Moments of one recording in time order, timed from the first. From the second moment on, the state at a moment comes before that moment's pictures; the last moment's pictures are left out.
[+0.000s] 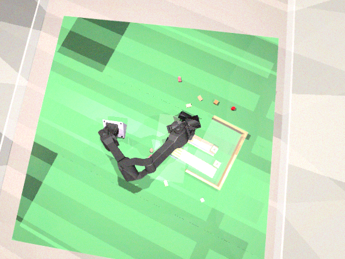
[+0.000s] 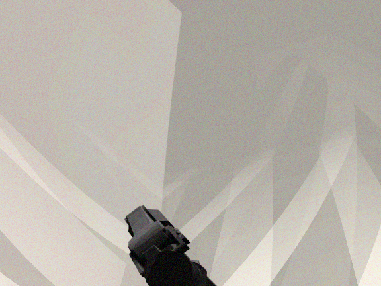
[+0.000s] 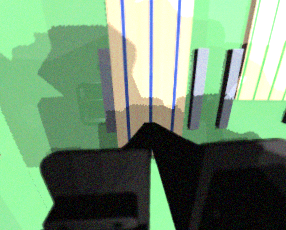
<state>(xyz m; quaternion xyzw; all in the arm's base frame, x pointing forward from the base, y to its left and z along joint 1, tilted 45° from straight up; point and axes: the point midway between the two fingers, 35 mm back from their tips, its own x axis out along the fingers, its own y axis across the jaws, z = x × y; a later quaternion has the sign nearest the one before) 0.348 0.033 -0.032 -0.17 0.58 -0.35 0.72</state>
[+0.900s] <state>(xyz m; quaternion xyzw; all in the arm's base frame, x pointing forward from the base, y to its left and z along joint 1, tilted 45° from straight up) 0.310 0.041 -0.044 -0.17 0.58 -0.35 0.72</state>
